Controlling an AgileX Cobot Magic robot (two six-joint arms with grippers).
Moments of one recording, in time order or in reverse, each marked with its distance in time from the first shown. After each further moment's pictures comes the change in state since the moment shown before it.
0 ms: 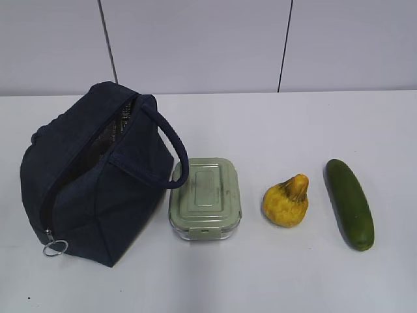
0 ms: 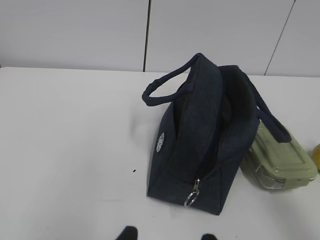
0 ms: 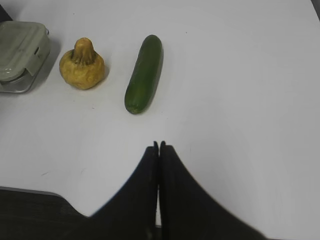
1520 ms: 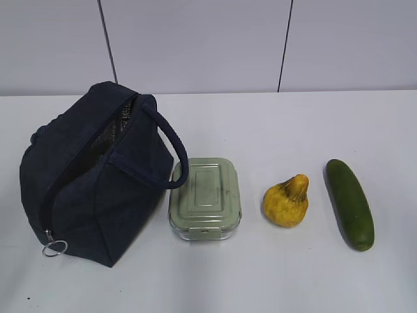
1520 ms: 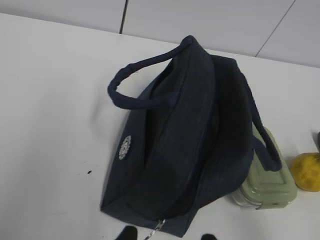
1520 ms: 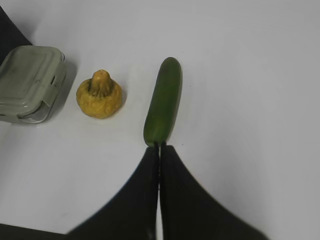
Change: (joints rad) left arm 0.000 0.528 -0.028 -0.186 -0.301 0.049; right arm -0.001 0.390 -0.059 0.074 -0.280 0.000
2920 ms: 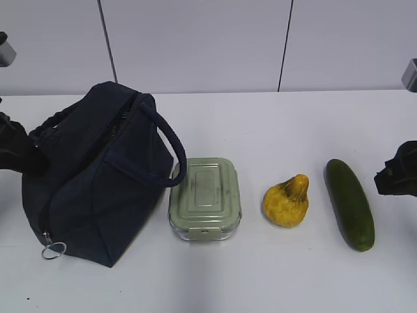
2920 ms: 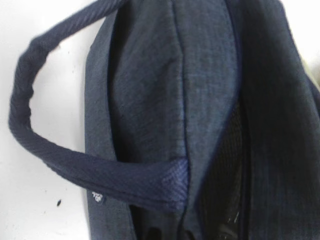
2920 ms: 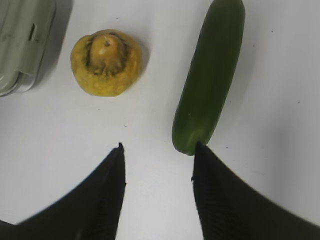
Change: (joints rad) left arm 0.000 0.873 -0.394 -0.155 0.054 0.486; right arm 0.000 0.833 -0.219 0.193 -0.150 -0.214
